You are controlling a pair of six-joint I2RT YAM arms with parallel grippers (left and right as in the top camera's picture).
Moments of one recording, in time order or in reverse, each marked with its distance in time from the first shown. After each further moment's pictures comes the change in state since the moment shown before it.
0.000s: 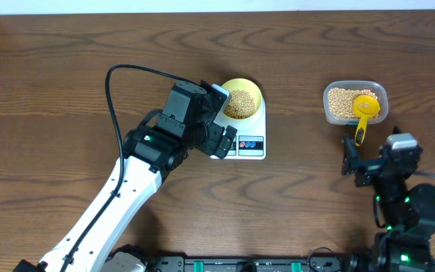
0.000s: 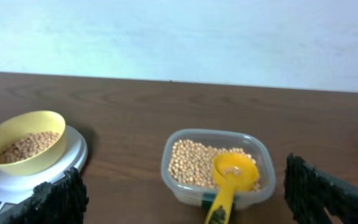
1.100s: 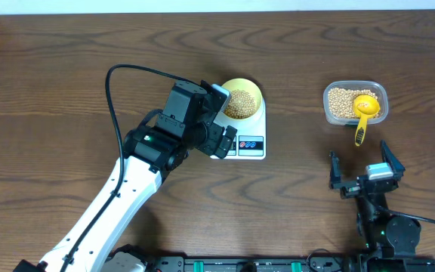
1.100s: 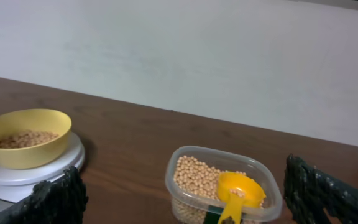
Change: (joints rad) left arm 0.000 0.000 0.000 0.000 0.000 0.000; right arm 0.159 -0.392 -0.298 0.125 0.144 -0.079
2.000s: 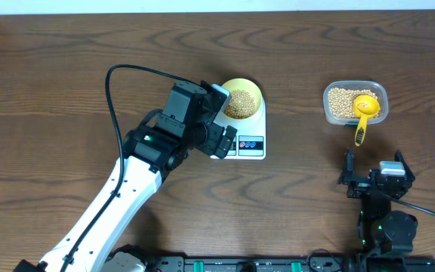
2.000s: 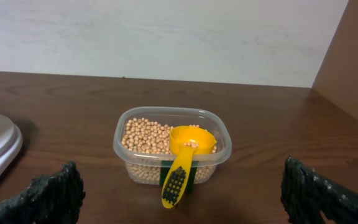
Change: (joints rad) left arm 0.000 0.000 0.000 0.000 0.000 0.000; right arm -0.006 -0.002 -0.002 -0.119 0.238 0.083
